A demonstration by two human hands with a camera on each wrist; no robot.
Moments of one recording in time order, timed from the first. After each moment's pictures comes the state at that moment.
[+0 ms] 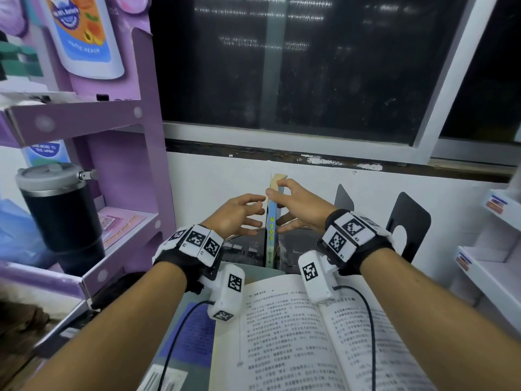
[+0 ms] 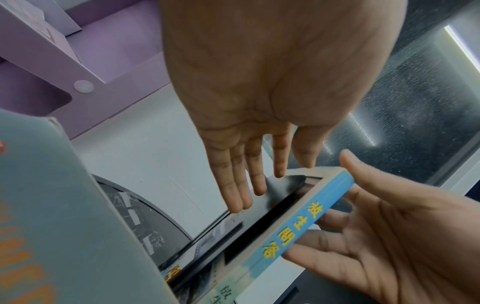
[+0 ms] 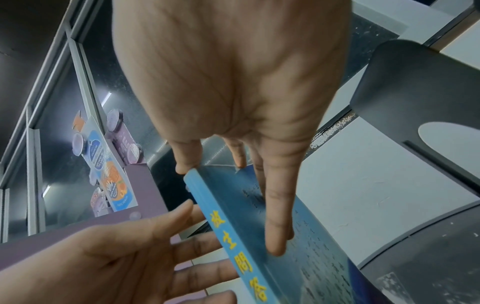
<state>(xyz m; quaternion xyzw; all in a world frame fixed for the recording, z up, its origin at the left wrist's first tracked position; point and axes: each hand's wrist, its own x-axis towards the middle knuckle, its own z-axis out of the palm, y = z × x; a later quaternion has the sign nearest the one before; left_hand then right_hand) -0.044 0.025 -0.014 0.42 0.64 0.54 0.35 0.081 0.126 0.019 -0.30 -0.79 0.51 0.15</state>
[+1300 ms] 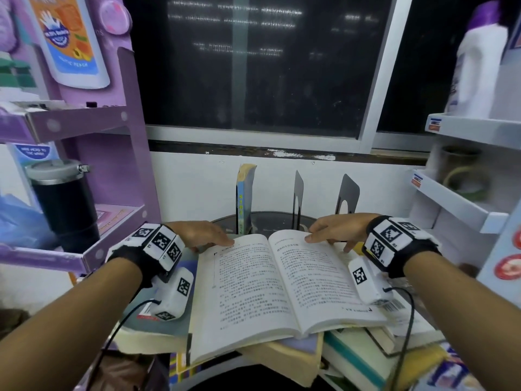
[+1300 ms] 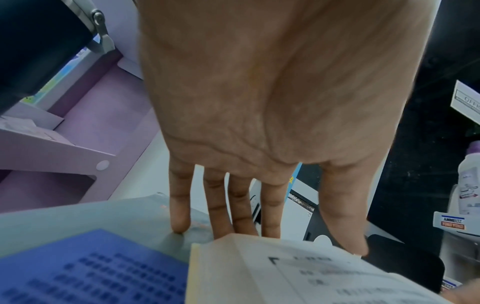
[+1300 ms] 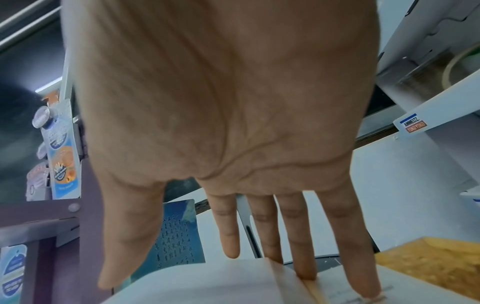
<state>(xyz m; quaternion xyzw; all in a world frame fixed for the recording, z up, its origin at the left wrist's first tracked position) 0.010 -0.056 -0.021 0.49 0.79 0.15 0.33 0.263 0.089 0.022 -0.45 -0.84 0.28 -0.11</state>
